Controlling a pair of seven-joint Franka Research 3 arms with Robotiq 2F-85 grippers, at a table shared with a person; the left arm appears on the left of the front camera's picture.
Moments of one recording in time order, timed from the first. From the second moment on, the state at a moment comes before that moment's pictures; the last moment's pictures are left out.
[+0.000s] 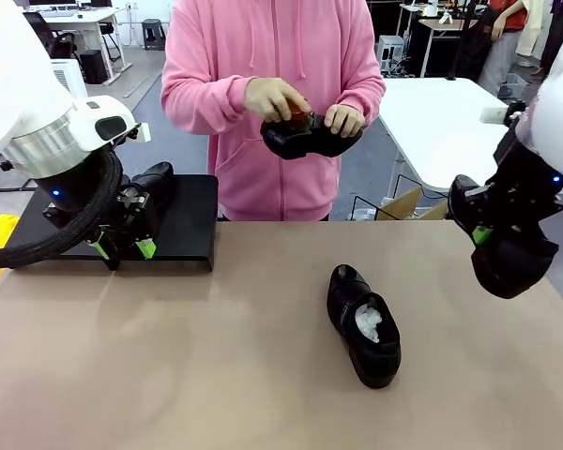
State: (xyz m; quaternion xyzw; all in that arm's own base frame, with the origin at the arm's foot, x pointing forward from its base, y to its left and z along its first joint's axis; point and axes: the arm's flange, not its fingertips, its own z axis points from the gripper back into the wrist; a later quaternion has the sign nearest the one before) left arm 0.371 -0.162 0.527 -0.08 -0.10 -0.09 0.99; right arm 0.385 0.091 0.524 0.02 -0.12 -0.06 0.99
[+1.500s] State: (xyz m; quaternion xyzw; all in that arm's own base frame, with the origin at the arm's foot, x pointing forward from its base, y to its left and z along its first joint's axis) left arm 0.371 -0.163 0.527 -0.08 -0.10 -0.09 0.99; right arm 0.272 0.391 0.430 0.09 -0.07 0.05 0.99
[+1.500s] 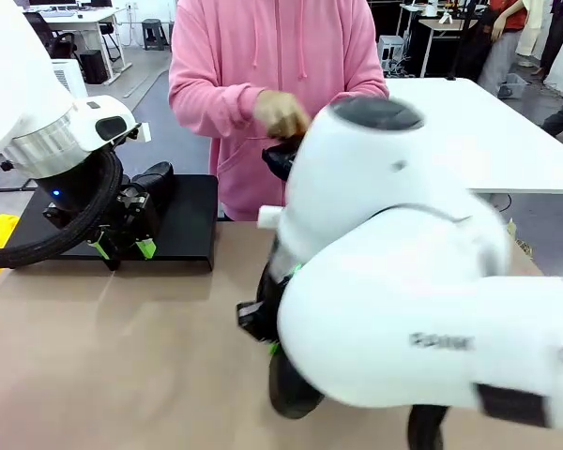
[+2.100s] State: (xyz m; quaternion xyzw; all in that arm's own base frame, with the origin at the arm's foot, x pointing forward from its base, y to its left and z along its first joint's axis) left arm 0.371 -0.163 0.527 -0.08 -0.10 -0.09 0.99; right arm 0.285 0.431 0.358 0.06 -0.06 0.01 1.00
